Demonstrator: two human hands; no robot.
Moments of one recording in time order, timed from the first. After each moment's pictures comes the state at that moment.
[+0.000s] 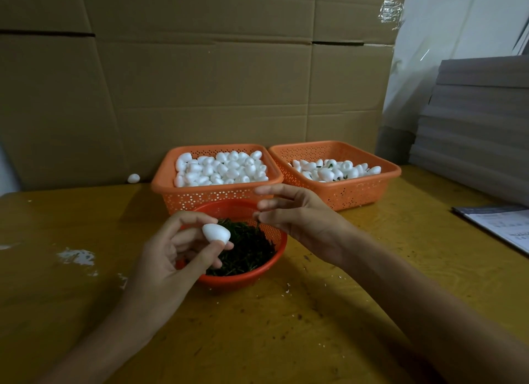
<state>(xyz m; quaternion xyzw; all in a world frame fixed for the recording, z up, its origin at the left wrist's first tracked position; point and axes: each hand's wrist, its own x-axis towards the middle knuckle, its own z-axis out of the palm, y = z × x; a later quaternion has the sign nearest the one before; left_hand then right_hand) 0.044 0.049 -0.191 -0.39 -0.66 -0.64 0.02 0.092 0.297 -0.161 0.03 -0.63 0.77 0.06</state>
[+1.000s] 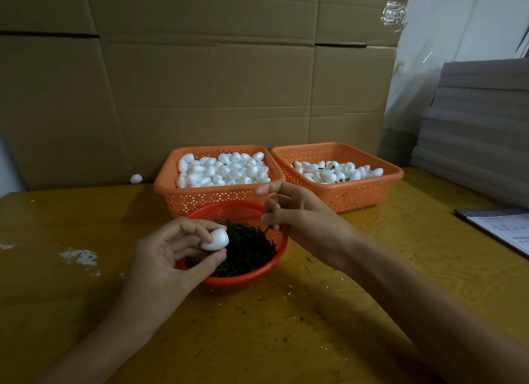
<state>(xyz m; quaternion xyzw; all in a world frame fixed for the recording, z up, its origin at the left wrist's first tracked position) 0.038 0.048 -0.195 -0.39 -0.65 -0.65 0.06 0.098 0.287 -0.153 0.06 -0.70 0.71 0.06</state>
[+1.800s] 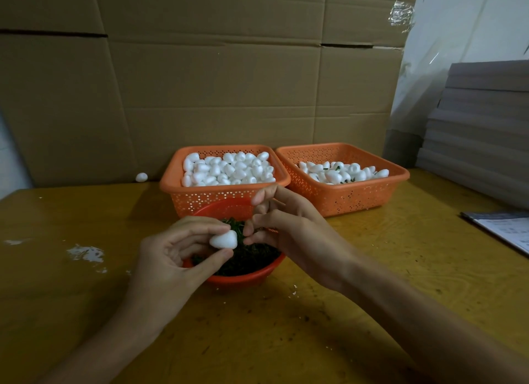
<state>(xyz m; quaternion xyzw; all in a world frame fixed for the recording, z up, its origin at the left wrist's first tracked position) 0.040 0.045 -0.193 -0.40 -0.64 -0.65 0.07 0.112 0.250 -0.153 0.12 -0.62 0.77 0.08</state>
